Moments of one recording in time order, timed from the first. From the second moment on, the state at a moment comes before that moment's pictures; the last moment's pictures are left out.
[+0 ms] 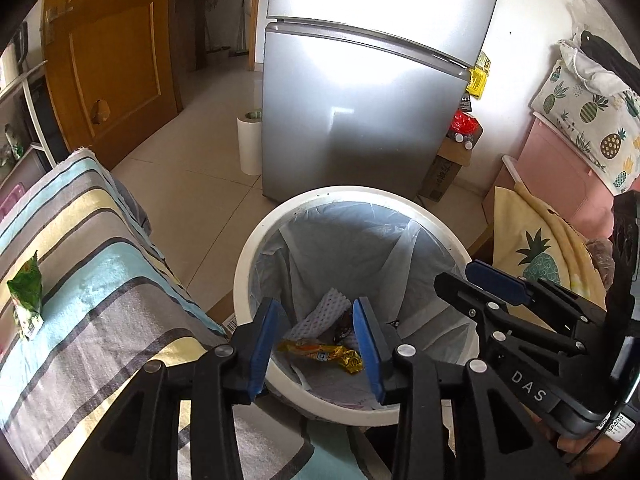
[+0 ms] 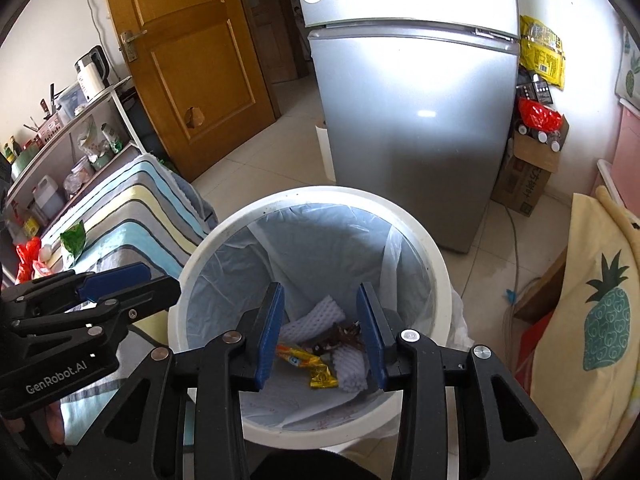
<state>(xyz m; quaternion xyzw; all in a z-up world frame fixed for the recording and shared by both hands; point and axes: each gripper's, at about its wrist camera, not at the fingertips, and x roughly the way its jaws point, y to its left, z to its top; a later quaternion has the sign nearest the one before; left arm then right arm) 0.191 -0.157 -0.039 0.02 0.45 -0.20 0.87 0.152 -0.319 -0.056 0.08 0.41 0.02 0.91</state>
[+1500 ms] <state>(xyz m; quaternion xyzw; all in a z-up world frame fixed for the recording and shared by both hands) 0.127 0.162 0.004 -0.10 0.38 0.05 0.92 0.175 -0.095 -0.013 -0.01 0.37 0.21 0.90</state>
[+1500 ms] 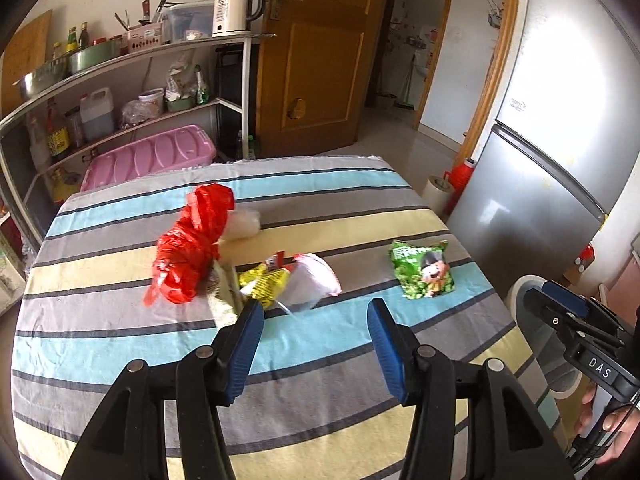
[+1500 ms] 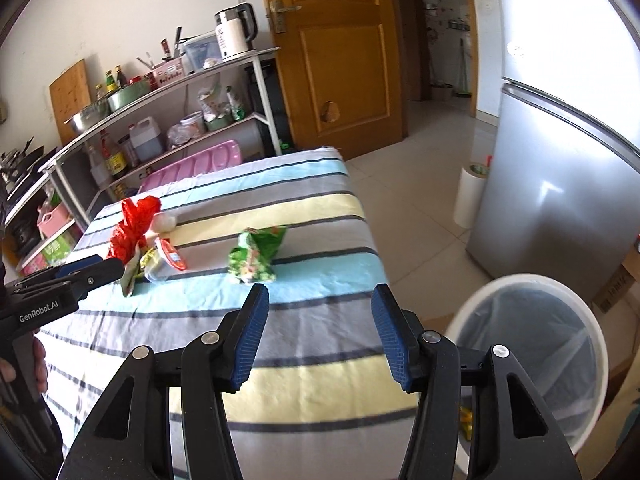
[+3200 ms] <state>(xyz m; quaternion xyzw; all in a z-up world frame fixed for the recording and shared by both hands) 0.202 0.285 -0.043 -0.13 0.43 0.11 0.89 0.254 0.012 -0.070 -0.07 0.44 0.24 0.86</state>
